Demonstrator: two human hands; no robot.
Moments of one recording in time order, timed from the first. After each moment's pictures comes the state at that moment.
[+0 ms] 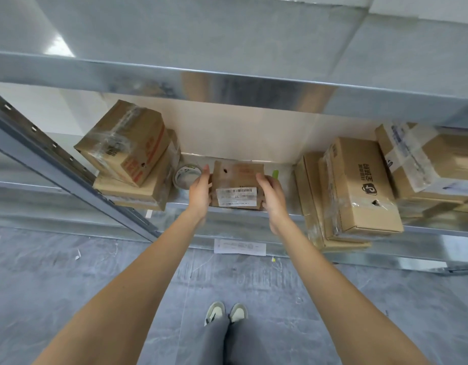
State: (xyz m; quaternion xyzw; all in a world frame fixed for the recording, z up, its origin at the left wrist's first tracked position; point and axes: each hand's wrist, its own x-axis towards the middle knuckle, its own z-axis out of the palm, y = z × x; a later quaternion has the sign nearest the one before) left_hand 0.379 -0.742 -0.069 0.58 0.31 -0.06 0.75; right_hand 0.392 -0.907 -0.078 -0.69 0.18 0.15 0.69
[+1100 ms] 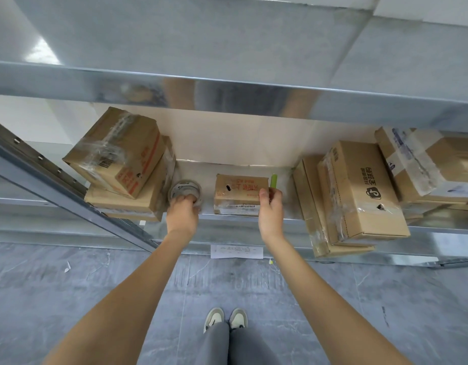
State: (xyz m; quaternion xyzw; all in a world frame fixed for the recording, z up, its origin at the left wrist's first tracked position) left_hand 0.366 -0.694 -0.119 0.96 0.15 -0.05 0.22; right_hand 0.378 -0.887 -0.086 -0.76 0.21 0.03 0.61
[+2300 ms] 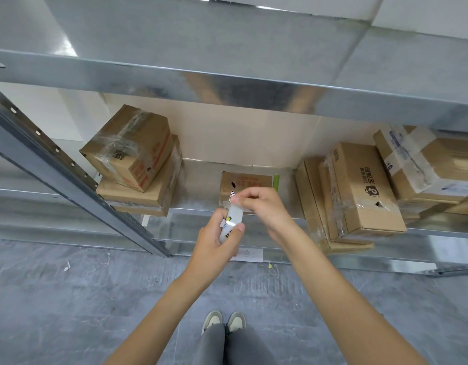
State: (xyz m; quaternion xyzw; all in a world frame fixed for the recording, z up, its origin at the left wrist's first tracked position) left_hand 0.259 -0.754 -0.014 0.72 0.04 -0.04 0.69; right_hand 0.354 -0.876 0.000 -0.74 0.04 0.22 0.64
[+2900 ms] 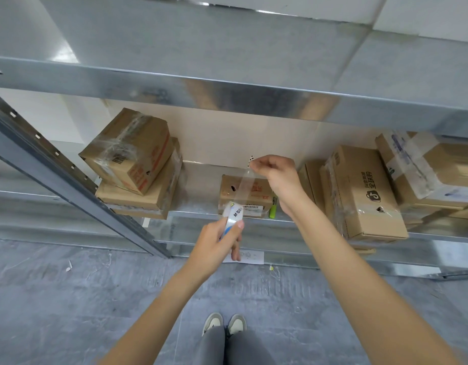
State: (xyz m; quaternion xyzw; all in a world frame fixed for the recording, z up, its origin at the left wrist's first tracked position) left_hand 0.277 -0.751 -0.026 0.74 0.05 -0.12 0.66; right_hand 0.409 -0.886 0.025 -0.76 0.05 0.08 0.64
